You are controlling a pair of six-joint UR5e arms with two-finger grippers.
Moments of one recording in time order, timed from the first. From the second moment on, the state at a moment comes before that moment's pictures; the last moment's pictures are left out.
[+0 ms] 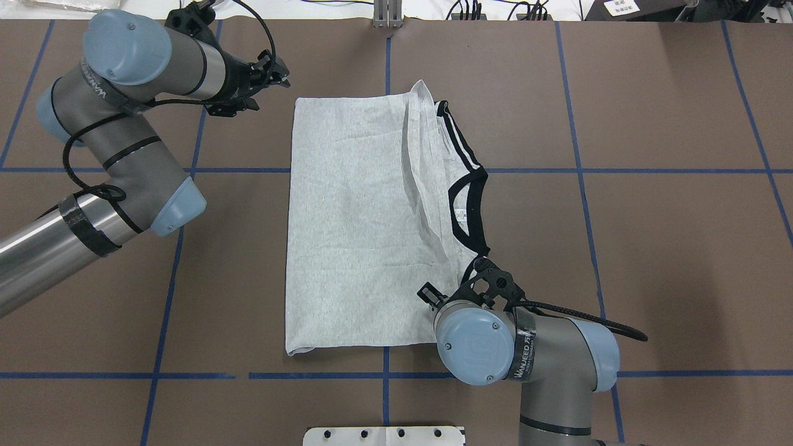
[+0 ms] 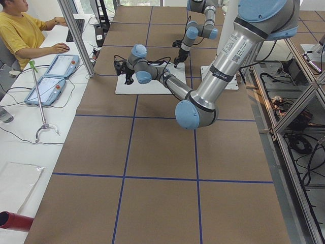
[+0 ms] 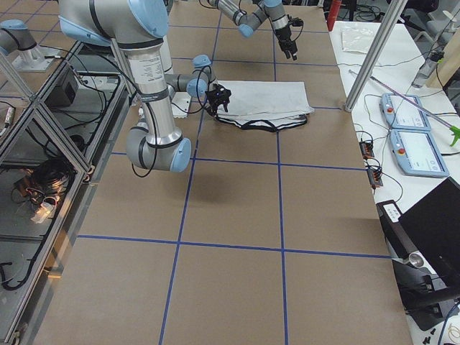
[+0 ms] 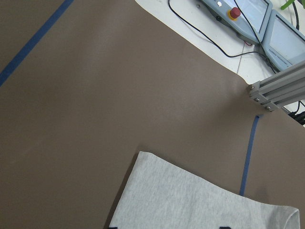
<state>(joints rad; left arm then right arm) -0.84 -2.18 -1.47 -2.19 -1.84 -1.60 0.20 -1.10 1.85 -1.56 1.42 2.19</state>
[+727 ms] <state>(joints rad) -0.84 -2.18 -1.47 -2.19 -1.84 -1.61 0.20 -1.10 1.85 -1.56 1.42 2.23</state>
